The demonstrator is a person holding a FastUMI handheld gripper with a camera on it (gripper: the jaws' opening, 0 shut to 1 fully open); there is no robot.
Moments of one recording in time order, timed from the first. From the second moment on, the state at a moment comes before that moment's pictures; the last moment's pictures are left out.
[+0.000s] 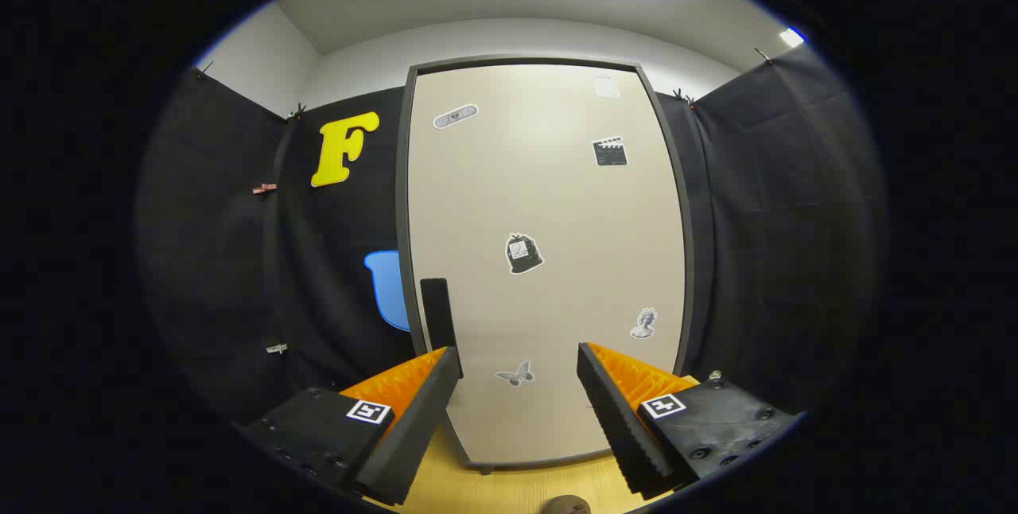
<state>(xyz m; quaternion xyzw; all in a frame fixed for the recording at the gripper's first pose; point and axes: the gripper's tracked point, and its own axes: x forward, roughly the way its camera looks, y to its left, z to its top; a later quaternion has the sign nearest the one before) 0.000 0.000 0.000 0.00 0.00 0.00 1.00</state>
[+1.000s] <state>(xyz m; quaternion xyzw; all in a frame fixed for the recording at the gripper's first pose) 0.030 0.035 -0.019 0.01 0.02 0.01 1.00</state>
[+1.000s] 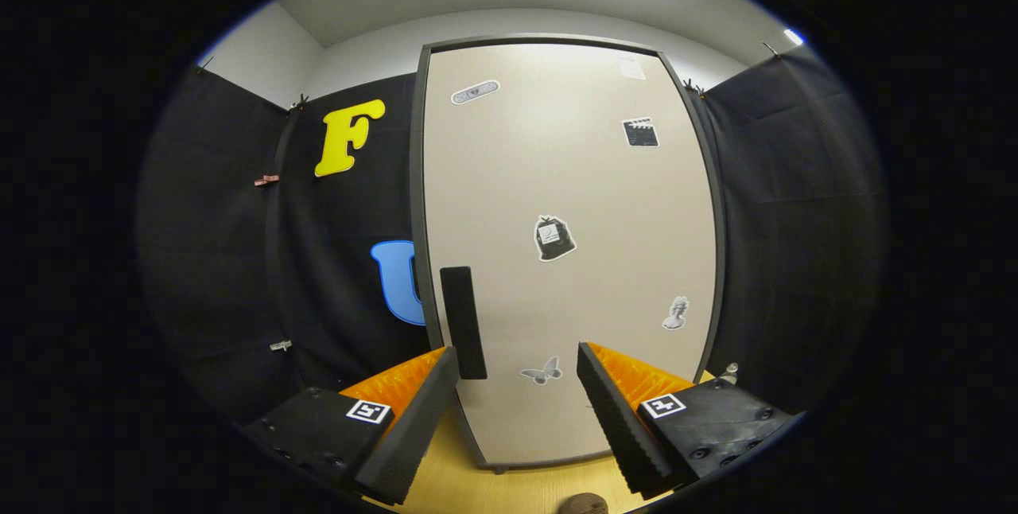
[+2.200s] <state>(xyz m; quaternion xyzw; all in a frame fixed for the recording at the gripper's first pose) 0.136 0.075 -0.060 0.00 0.04 -0.01 1.00</state>
